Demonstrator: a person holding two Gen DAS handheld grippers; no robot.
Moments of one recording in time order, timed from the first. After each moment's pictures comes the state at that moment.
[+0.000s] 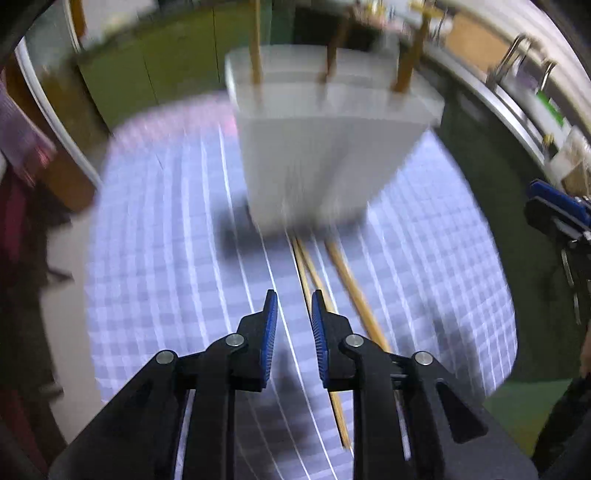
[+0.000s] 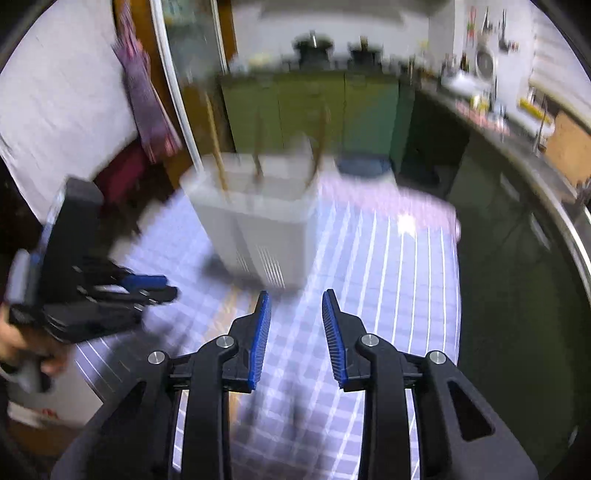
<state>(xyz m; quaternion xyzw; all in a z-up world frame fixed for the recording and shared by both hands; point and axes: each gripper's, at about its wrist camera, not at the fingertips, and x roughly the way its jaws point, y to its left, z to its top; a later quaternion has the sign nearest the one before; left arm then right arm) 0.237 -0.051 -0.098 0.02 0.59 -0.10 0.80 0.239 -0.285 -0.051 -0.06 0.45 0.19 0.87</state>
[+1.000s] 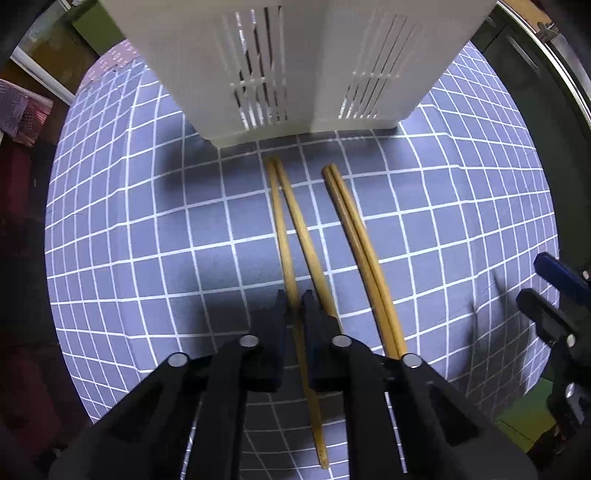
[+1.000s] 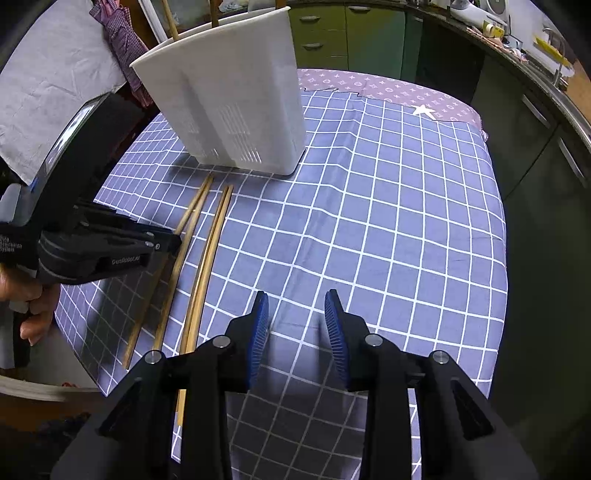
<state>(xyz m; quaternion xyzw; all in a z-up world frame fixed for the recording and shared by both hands) 0.264 -0.113 -0.180 0.05 0.68 -0.04 0.73 0.242 -0.304 -0.148 -0.05 0.55 0.21 0.81</state>
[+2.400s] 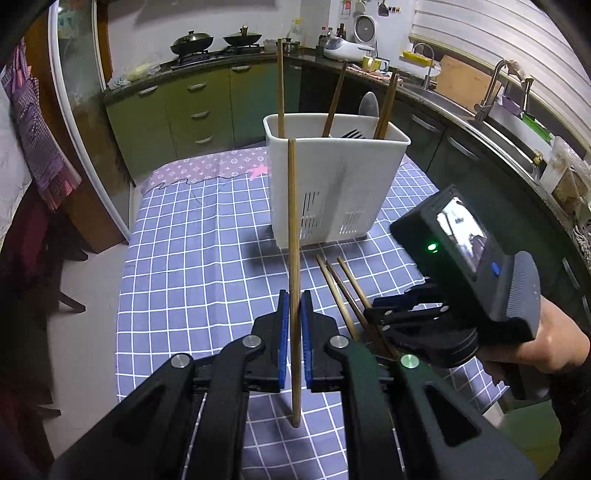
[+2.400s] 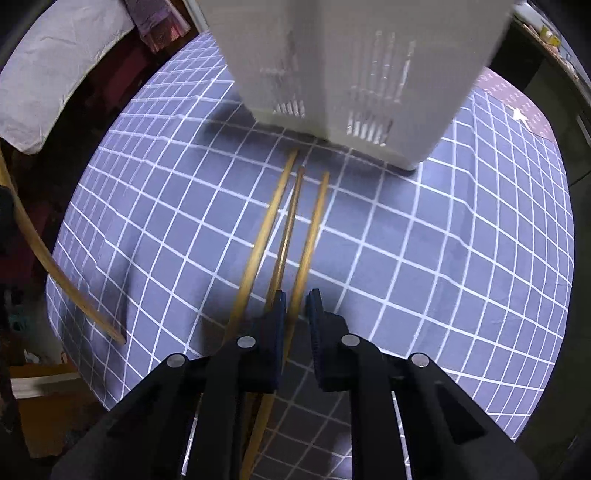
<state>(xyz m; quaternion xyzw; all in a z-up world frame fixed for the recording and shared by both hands) 0.170 -0.038 -0.064 0.02 0.45 -0.09 0.89 0.279 -0.171 -0.196 -0.12 0.62 0.22 0.75</state>
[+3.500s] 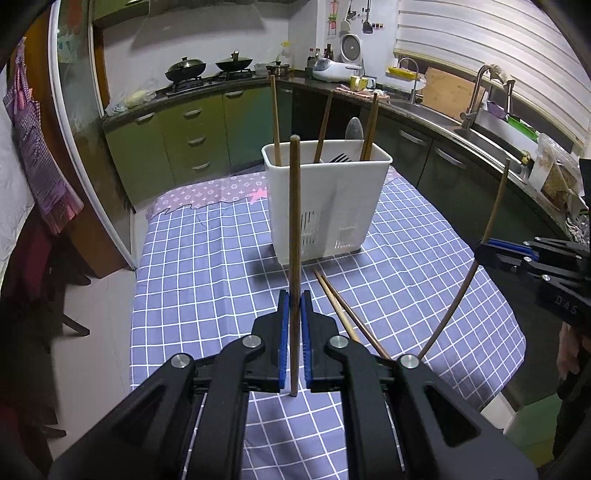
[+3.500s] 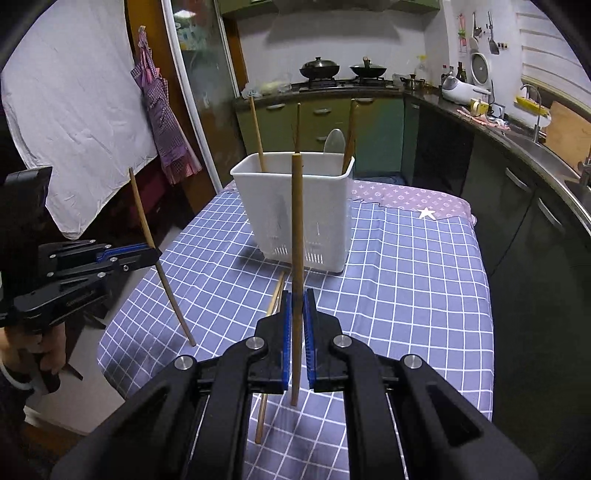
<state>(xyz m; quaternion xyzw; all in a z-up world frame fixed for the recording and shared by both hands) 0.146 -0.034 -0.043 0.04 0.40 -0.10 0.91 0.173 -0.272 -0.054 -0.01 0.38 0.22 0.90</state>
